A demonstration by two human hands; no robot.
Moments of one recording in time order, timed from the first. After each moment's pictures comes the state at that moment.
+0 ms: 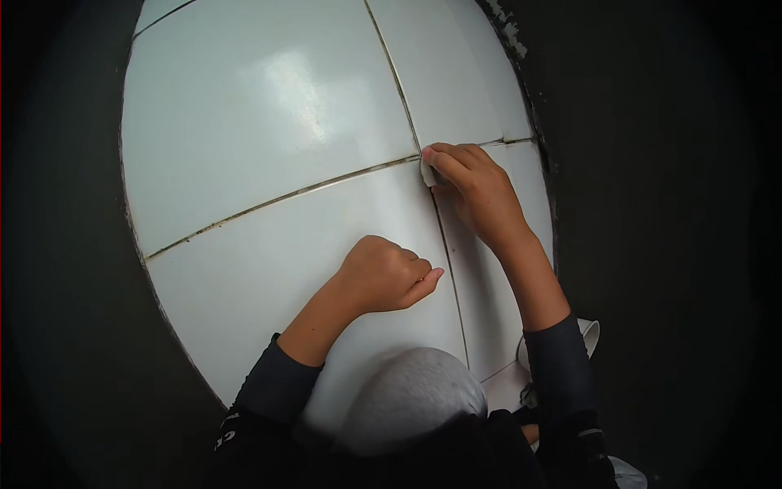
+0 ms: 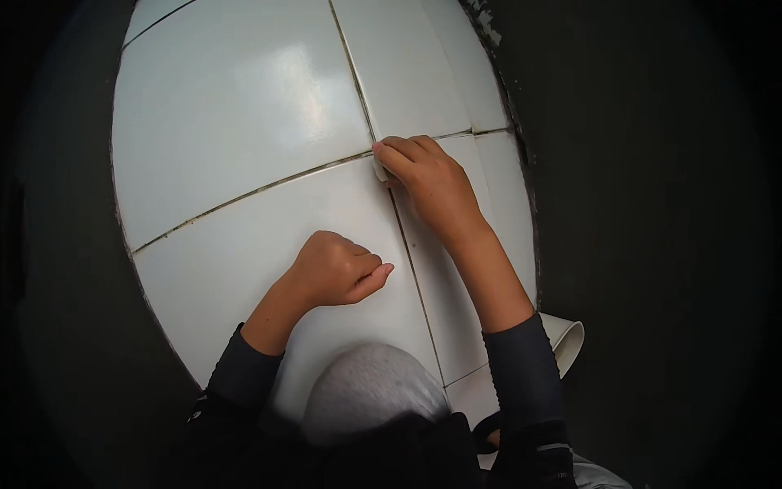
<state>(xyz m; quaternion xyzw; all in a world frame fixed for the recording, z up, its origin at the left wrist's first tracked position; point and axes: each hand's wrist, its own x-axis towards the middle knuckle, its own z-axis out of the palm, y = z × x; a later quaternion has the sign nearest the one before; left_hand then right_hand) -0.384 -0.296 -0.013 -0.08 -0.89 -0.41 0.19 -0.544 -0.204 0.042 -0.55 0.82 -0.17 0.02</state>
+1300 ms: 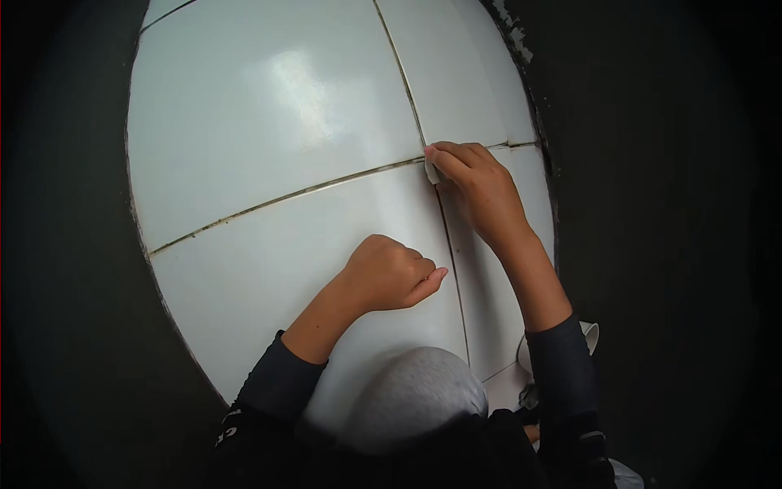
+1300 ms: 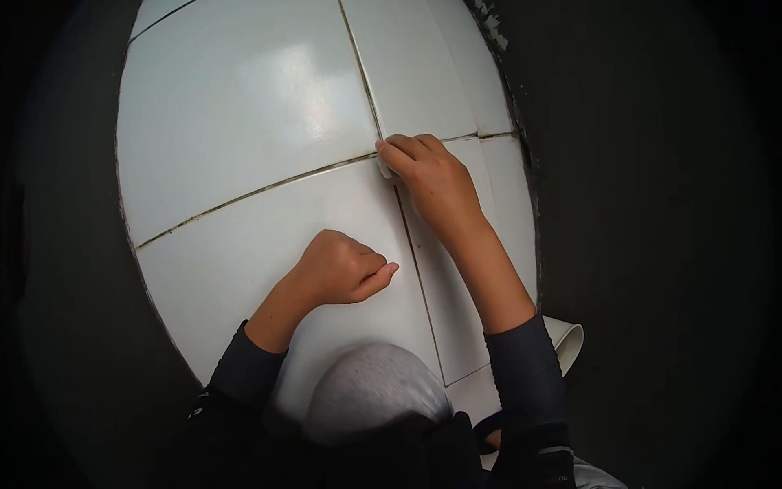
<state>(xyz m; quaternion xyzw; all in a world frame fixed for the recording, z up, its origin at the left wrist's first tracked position) -0.384 -0.299 -0.011 -0.08 -0.89 -0.42 0.18 -0.542 -0.213 0.048 -0.55 0.82 -0.13 0.02</state>
